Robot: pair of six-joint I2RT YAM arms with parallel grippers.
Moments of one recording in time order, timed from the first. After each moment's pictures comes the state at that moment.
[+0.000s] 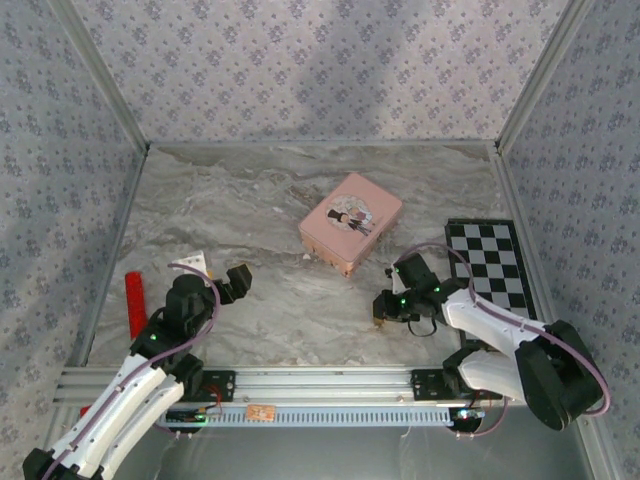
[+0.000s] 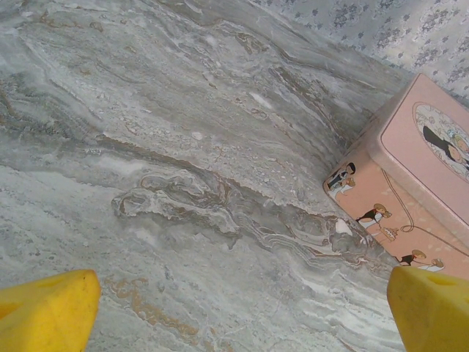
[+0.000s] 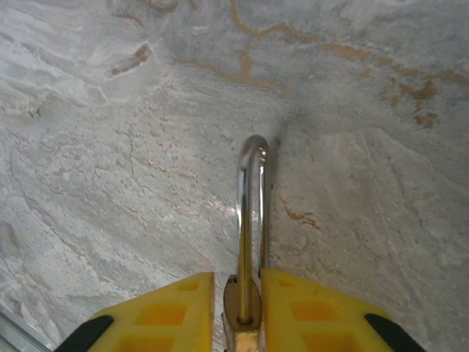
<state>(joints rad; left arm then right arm) -0.49 0.42 0.28 -0.32 -0.20 -0.60 0.54 1.12 0.44 -0.42 -0.33 0.57</state>
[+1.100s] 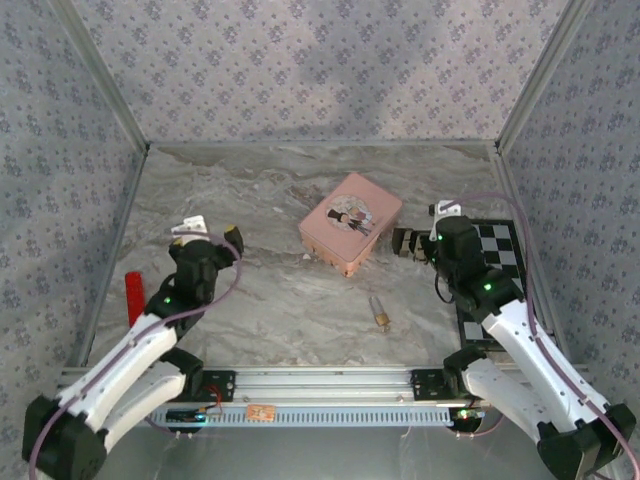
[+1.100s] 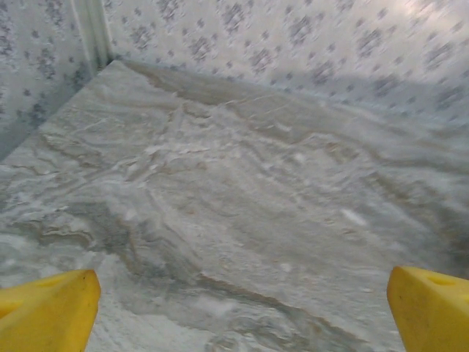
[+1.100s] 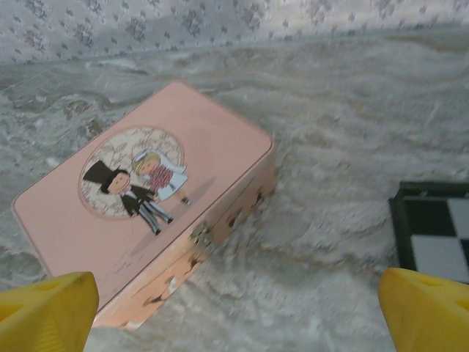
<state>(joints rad) -0.49 0.86 0.49 -0.06 -0.58 -0.36 0.43 0.81 0.81 -0.51 0.24 0.27</state>
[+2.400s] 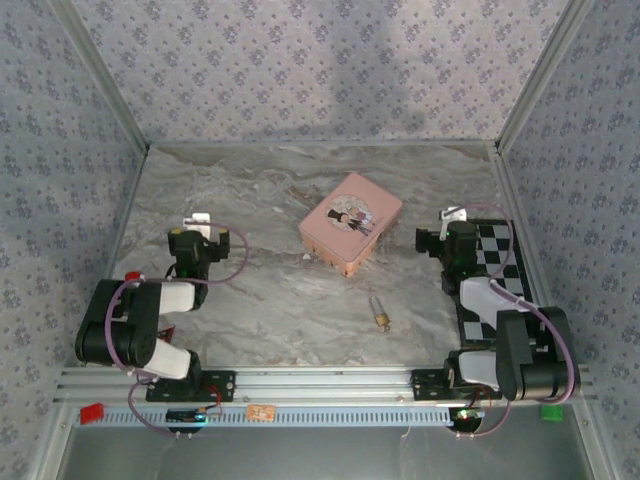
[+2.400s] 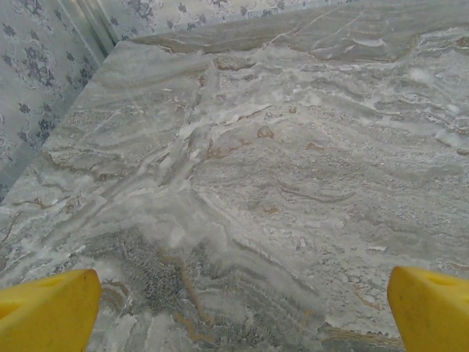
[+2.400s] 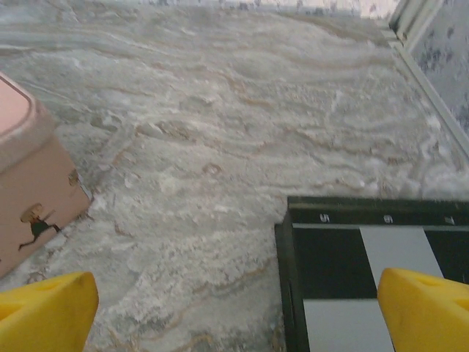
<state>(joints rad) -0.09 1.46 0.35 0.70 -0.26 0.05 0.07 1.28 0.43 0.38 0.16 -0.04</state>
